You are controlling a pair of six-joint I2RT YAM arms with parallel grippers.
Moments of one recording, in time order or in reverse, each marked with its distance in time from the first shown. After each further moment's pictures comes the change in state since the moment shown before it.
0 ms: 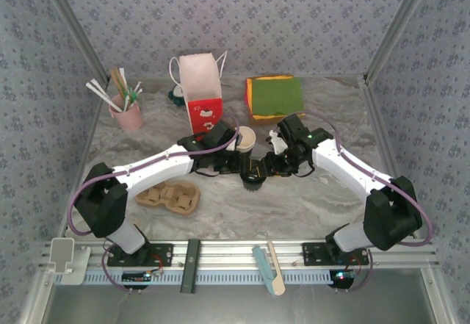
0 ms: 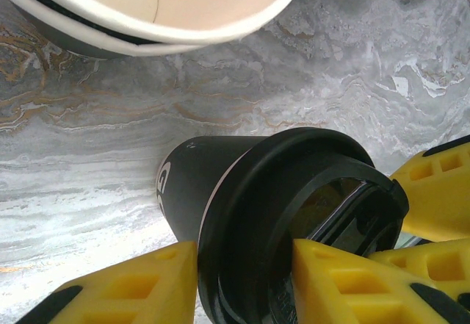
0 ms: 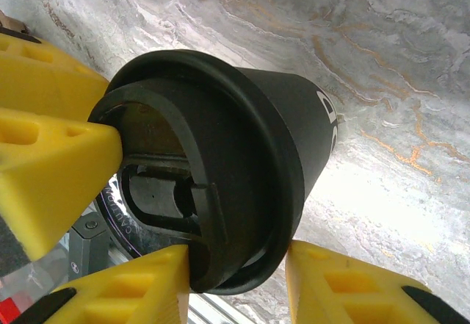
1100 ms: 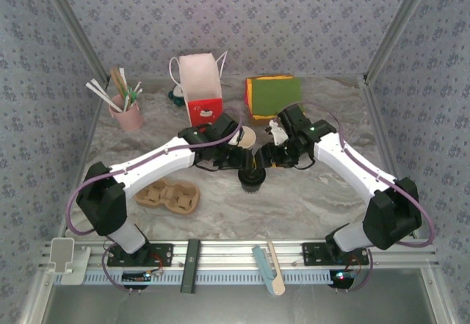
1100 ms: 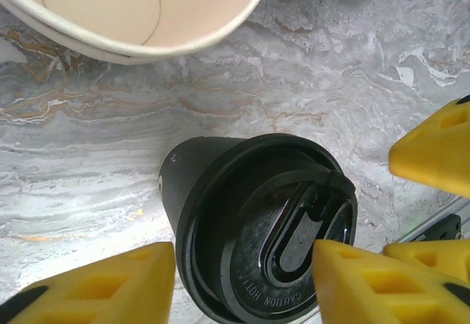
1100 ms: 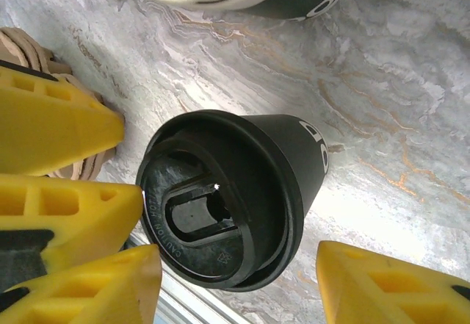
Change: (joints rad) left arm -0.002 0.019 0.166 -0.204 -0.034 0.046; right arm -0.009 0.003 0.138 -0.068 0.032 -0.001
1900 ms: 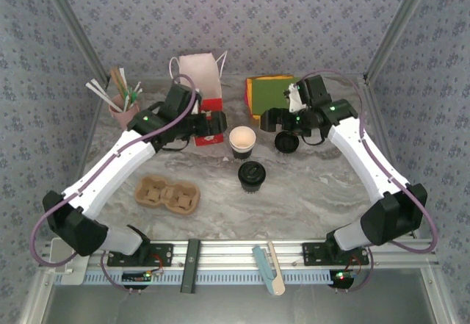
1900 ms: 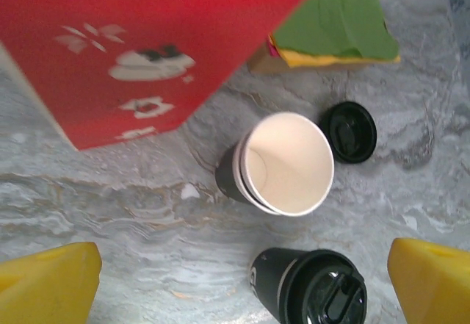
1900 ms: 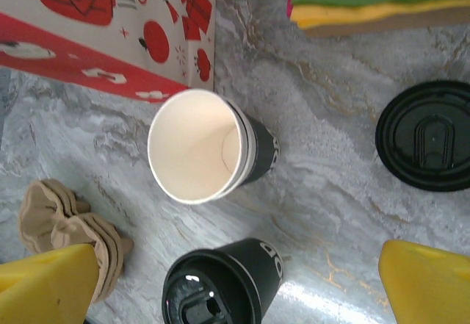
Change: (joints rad) left arm 0.230 -0.220 0.143 -0.138 -0.229 0.094; right arm -0.131 0.029 0.273 0.001 0.142 0.031
